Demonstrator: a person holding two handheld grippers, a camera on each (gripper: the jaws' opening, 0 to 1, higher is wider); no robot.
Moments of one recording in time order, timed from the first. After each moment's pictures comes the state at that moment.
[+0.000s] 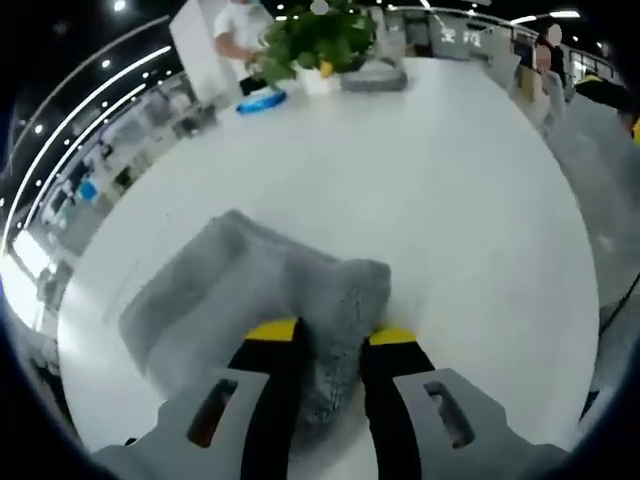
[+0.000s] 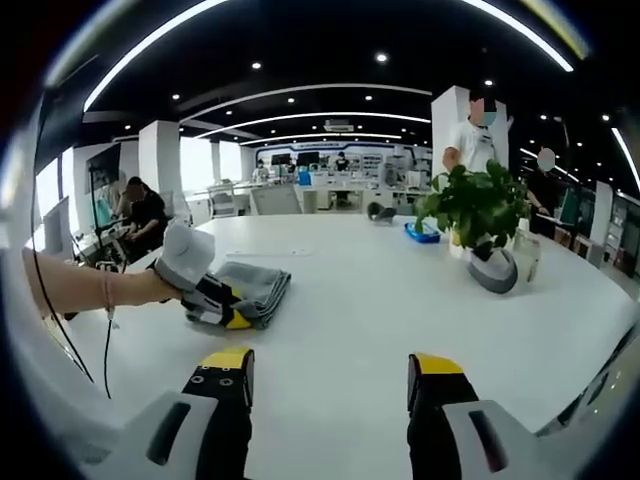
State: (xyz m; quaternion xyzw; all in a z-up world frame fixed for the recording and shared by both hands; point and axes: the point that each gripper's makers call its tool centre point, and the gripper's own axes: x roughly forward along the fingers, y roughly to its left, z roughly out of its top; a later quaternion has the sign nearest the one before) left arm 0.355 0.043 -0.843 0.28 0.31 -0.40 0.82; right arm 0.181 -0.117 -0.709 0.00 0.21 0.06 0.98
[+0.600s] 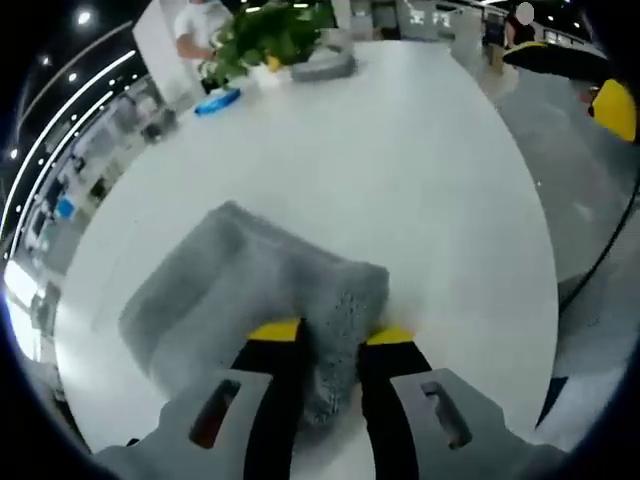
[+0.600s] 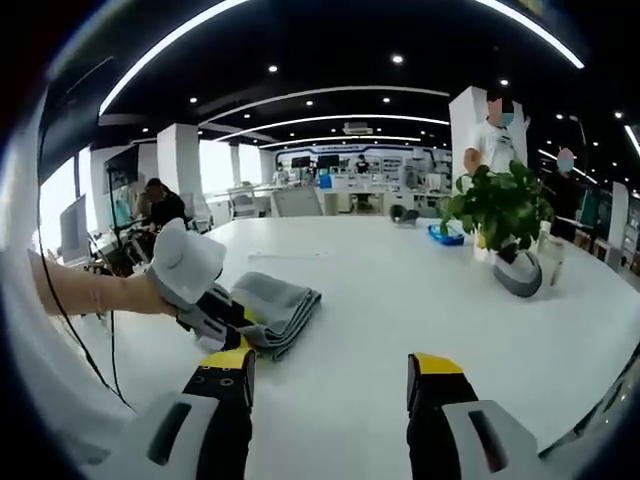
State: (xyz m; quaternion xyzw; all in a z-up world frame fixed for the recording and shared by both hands) left arm 0.282 0.028 -0.835 0.31 0.33 -0.45 0.77; right arm 0.190 -0.085 -0.717 0.00 0.20 0.12 0.97
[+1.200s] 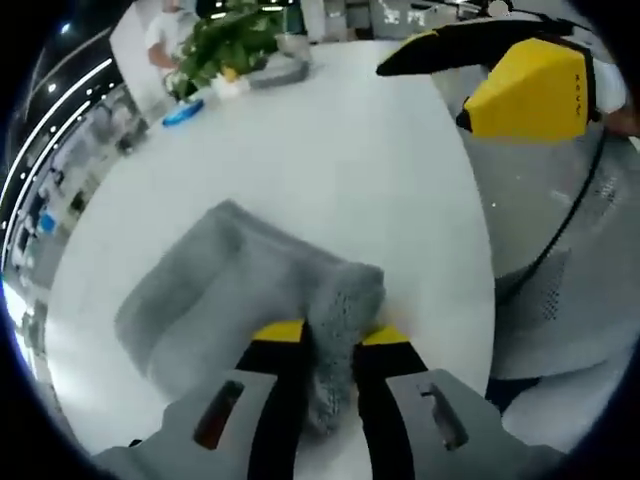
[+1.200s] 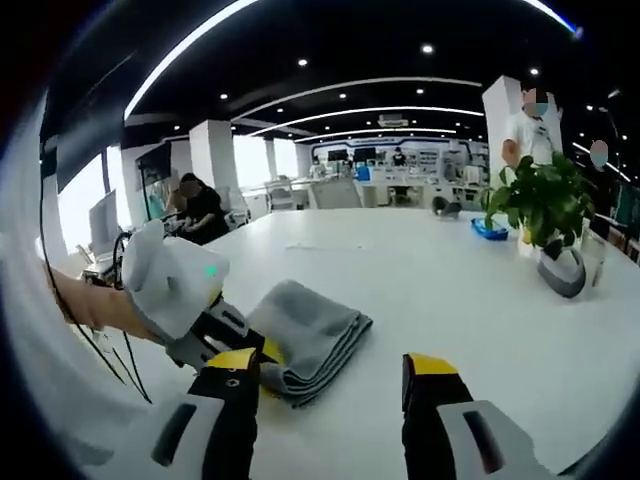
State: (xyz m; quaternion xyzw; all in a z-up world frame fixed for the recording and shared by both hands) left arm 0.213 0.012 -0.830 0.31 0.33 -0.49 0.74; right arm 0.198 -0.051 -0.727 0.03 0.21 0.20 0.96
